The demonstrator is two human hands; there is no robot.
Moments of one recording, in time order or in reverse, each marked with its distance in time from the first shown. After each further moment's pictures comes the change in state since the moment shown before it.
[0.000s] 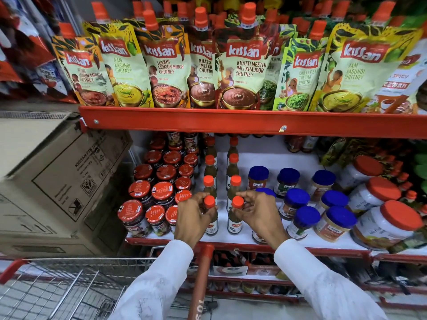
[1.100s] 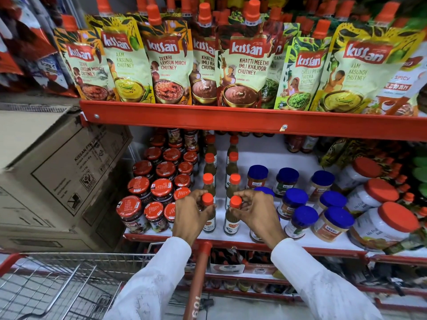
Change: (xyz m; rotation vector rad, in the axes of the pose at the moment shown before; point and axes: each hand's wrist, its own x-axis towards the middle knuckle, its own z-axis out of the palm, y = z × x) left_hand -0.002 0.003 -0.002 0.006 0.034 -0.039; right_hand -0.003 -0.005 -0.001 -0.040 -0.005 -0.003
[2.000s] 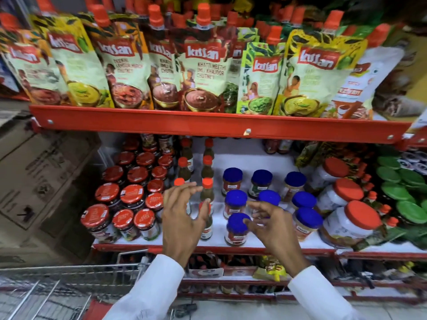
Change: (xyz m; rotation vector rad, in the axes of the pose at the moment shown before) left_hand -0.027 0.058 0.027 0.014 0.300 0.321; right_hand -0.041 0.041 -0.081 -0.006 0.117 0.117
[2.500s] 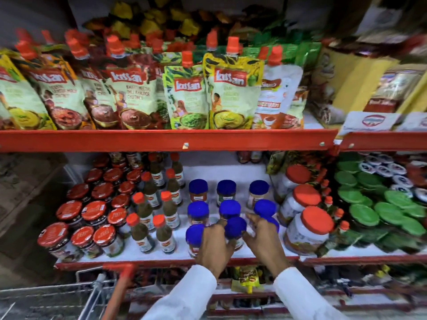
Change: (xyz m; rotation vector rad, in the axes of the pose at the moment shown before) left_hand -0.058 0.087 0.151 0.060 -0.619 -0.236; right_hand 0.022 0.093 -0.059 -0.123 -0.003 0.026
